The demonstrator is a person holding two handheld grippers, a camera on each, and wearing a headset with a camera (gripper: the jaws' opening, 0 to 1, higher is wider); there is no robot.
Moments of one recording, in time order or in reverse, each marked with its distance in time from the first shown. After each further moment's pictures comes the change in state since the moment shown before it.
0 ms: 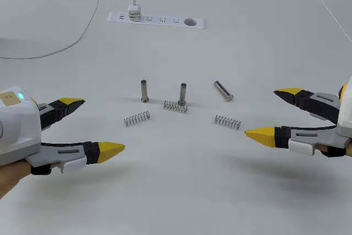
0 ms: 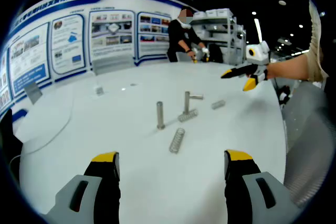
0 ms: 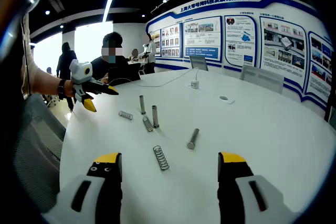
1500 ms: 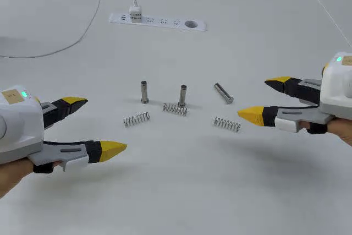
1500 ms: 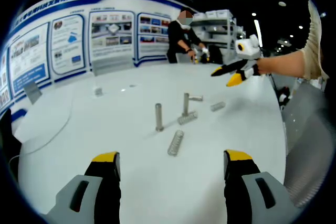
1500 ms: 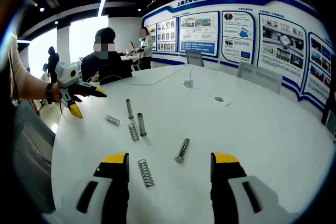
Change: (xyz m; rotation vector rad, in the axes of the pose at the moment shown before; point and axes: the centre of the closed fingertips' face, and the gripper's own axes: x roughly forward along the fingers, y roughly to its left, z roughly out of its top) left arm 0.003 -0.003 0.002 -0.005 -0.010 -0.005; right arm 0.030 -0.025 0.023 -0.005 0.062 -0.045
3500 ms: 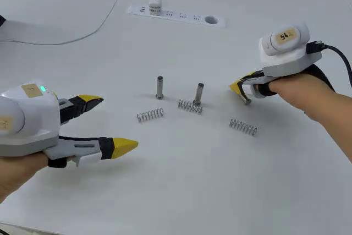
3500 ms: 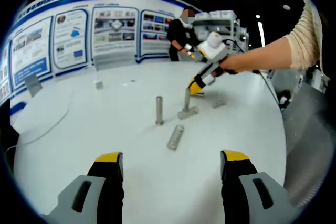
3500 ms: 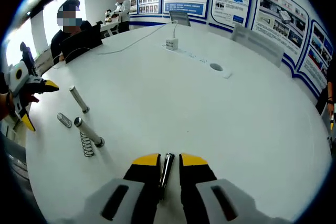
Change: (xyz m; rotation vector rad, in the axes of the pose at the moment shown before) left arm 0.003 0.001 -0.012 -0.041 0.013 0.003; right arm 0.107 -0.038 -0.024 0.066 0.344 -0.111
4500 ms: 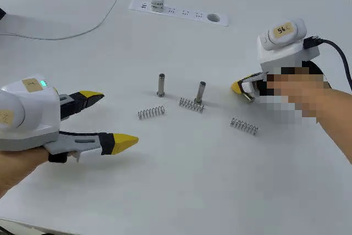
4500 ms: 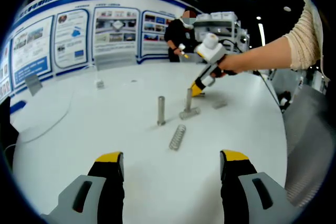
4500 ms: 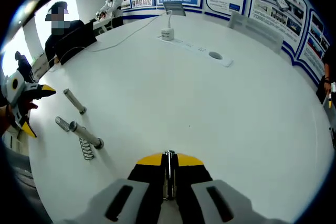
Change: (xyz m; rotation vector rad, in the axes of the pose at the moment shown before) left arm 0.002 0.003 -0.001 -0.009 -0.009 0.002; right arm 0.004 0.004 -0.007 0.065 0.087 0.005
